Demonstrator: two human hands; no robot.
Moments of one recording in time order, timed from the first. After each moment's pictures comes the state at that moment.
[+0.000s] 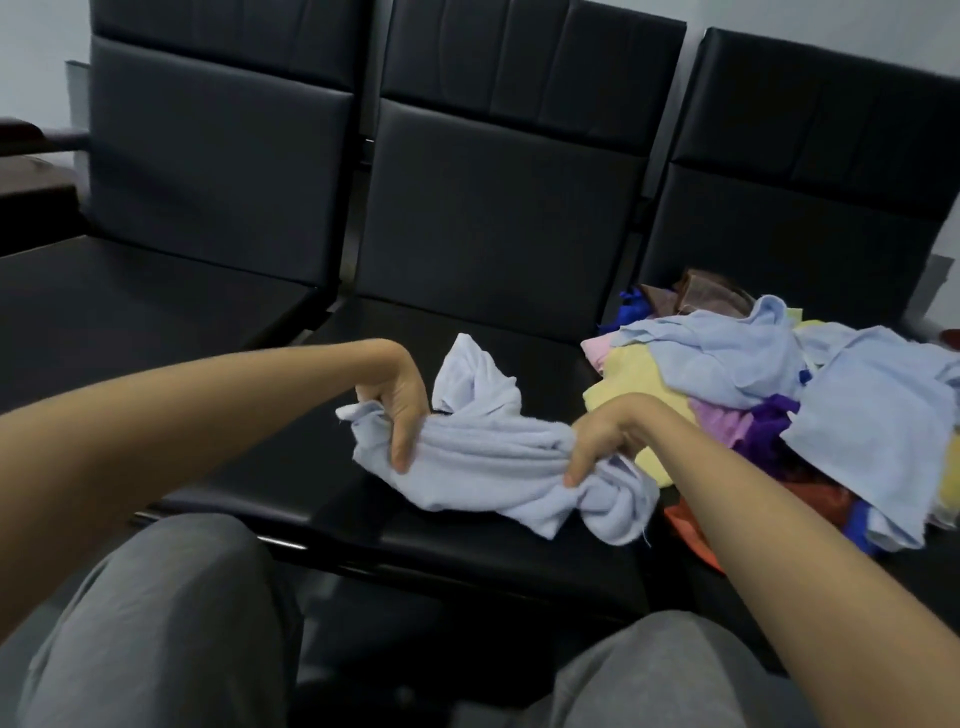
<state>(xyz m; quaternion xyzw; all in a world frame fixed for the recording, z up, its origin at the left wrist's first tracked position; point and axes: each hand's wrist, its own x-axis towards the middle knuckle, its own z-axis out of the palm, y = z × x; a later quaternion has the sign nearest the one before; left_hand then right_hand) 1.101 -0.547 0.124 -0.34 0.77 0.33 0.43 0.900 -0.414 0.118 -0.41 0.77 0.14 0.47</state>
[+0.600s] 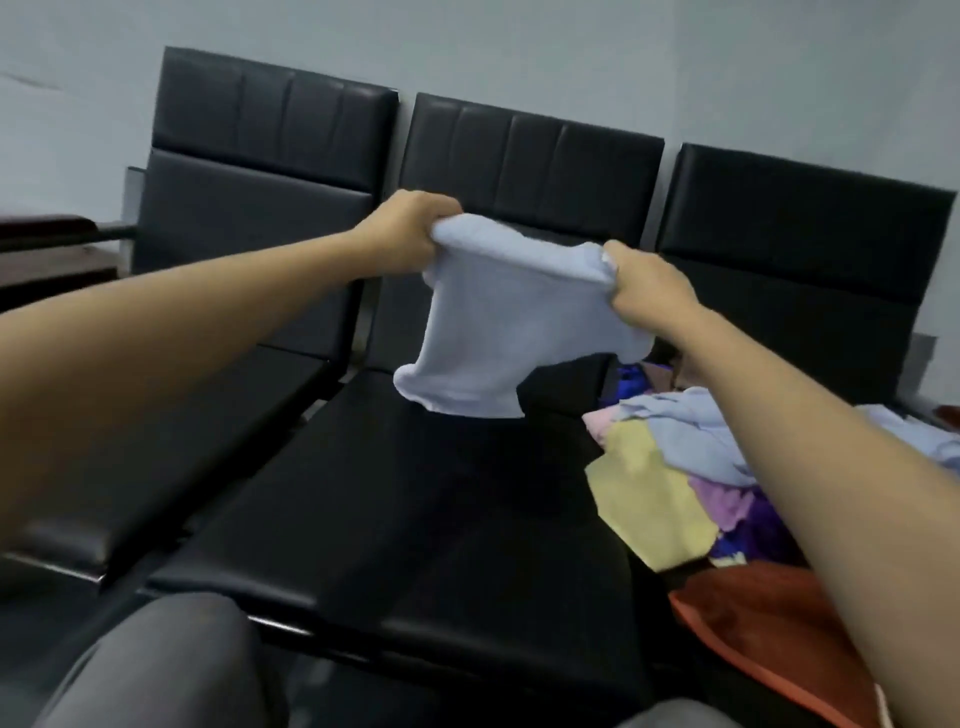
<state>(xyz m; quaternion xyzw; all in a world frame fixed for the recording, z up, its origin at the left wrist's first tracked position) 1.125 -0.597 0.293 -0.27 0.90 0.08 -0.35 0.895 -0.452 0.293 -0.58 0.78 -0.13 -0.19</state>
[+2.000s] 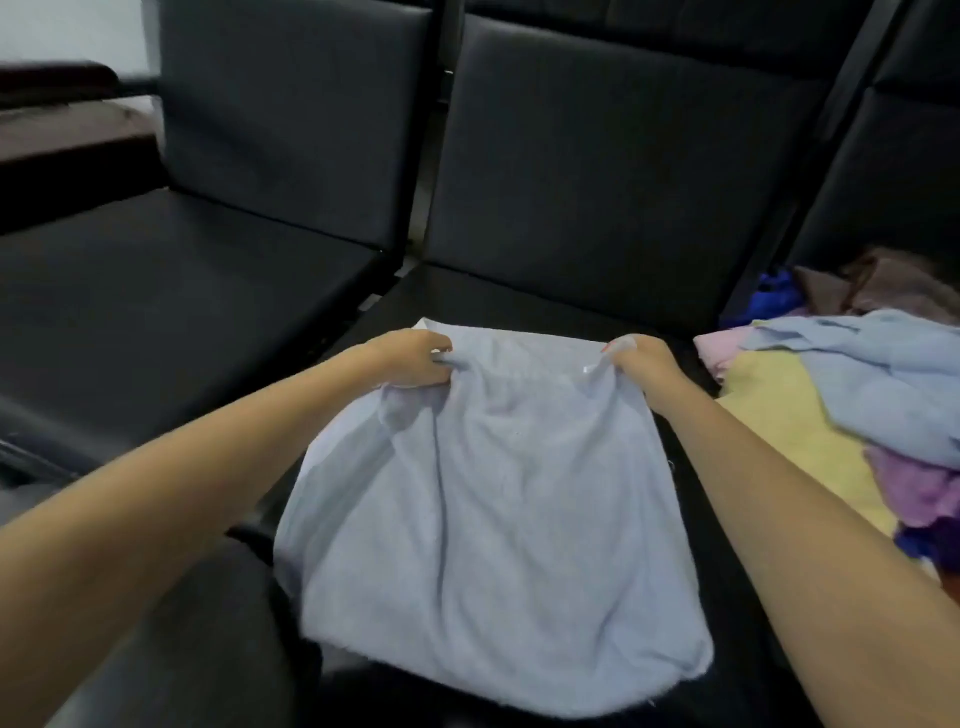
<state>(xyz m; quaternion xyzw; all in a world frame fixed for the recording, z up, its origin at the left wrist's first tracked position) 1.126 -0.648 0.053 -0.48 0.85 0.20 0.00 0.868 -0.561 0.066 -0.32 0.83 -0.36 0.26</state>
